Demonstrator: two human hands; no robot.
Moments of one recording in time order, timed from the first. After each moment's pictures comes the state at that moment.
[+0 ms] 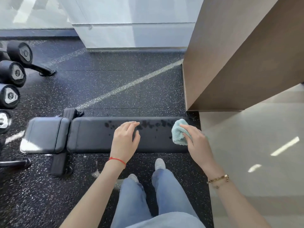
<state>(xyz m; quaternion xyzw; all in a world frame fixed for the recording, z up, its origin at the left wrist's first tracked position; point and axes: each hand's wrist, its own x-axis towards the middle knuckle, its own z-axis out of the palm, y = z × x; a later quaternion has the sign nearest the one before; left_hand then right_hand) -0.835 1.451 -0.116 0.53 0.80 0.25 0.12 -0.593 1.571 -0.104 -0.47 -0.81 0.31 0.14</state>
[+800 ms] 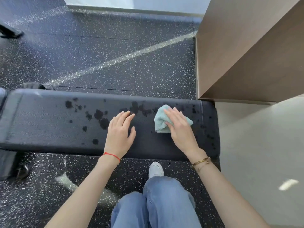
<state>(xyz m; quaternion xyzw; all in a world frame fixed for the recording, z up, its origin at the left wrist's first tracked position) -0.838 1.486 -0.488 0.53 0.82 0.20 0.08 -0.648 1.627 -0.478 -0.38 -0.86 0.32 0.09</state>
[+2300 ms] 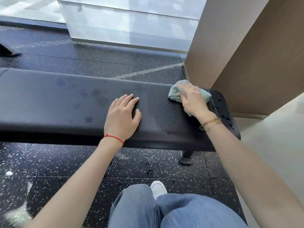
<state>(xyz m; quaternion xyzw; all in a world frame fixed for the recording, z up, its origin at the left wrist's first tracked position) -0.844 1.470 -0.576 0.54 0.80 0.28 -0.04 -0.662 1.669 -0.545 -0.43 -0.88 0.13 0.15</state>
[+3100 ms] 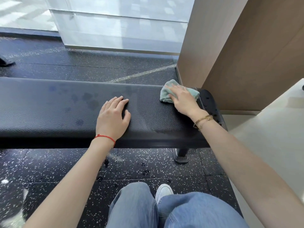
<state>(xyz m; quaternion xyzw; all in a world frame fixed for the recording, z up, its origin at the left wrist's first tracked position) -0.839 1.473 -0.573 0.53 0.80 0.28 -0.04 -0.646 1.665 -0.539 -0.38 -0.90 0.14 0.14</state>
